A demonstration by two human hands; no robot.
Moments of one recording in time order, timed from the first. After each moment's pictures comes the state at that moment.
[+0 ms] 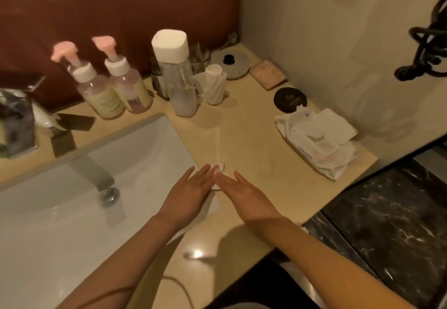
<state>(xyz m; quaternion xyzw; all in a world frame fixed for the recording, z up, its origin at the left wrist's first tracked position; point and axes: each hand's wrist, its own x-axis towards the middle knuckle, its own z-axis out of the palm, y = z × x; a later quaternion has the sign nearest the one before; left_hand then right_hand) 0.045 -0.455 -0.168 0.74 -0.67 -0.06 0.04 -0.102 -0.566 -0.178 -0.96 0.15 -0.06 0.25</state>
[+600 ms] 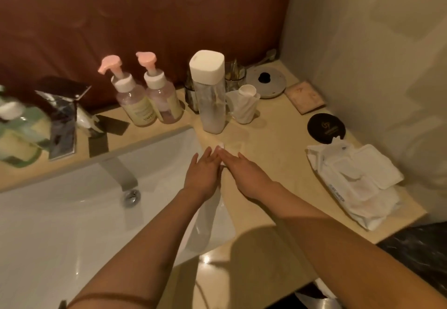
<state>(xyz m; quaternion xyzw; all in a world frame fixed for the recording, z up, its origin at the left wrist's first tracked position) 0.096 -0.522 -0.153 0.87 -0.47 -0.13 0.05 0.005 -0.632 -0.153 -0.97 0.10 0.03 0.24</state>
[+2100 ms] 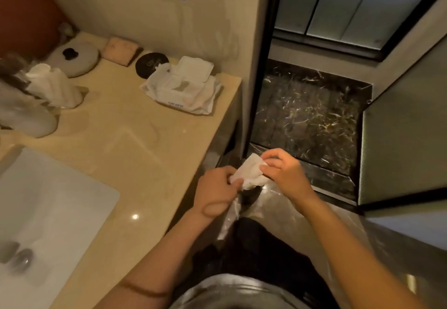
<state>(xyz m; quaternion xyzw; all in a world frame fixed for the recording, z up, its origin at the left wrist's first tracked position) -0.197 -0.516 -0.148 0.68 -0.62 -0.37 0.14 -0.362 -0.540 -0.154 -0.48 0.58 -0.35 0.56</state>
